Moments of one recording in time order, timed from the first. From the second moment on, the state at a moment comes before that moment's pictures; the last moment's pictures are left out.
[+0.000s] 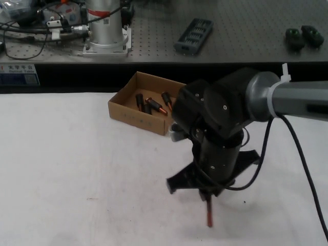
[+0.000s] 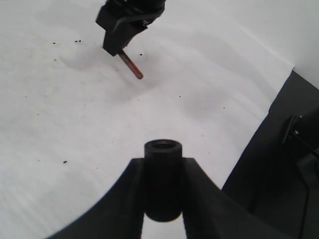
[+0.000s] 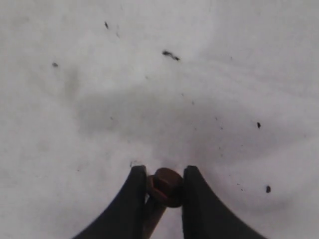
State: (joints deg) left arm -18.4 15.9 -4.3 22.1 41.0 -9.1; right arm 44.1 108.6 -74.8 56.7 7.1 18.4
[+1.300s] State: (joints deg) left arm -18.4 15.9 -4.3 22.1 41.0 -9.1; right arm 46.8 108.6 -72.1 55.2 5.5 18.1
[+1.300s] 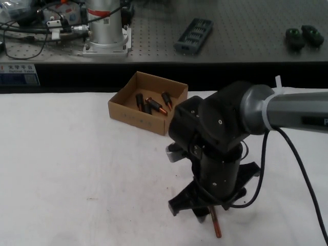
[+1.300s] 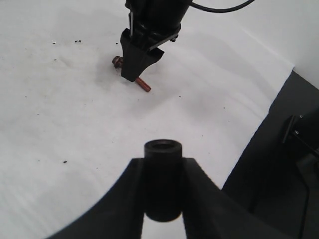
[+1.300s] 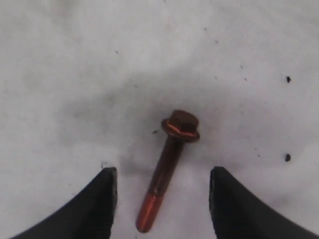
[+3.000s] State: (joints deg) left arm -18.4 15.9 -4.3 22.0 41.1 -9.1; right arm 46.7 112.1 -72.6 55.1 5.9 20.7
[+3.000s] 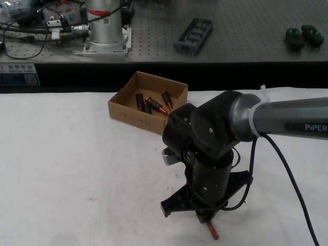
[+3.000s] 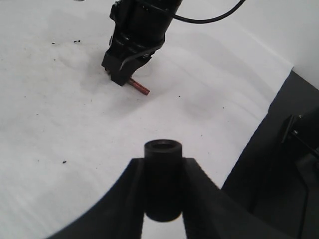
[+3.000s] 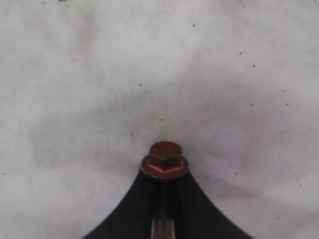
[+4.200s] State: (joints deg) left arm -18.4 15.9 -4.2 -4.7 23.4 -19.3; right arm 57.9 63.2 -30.5 -8.2 24.7 7.6
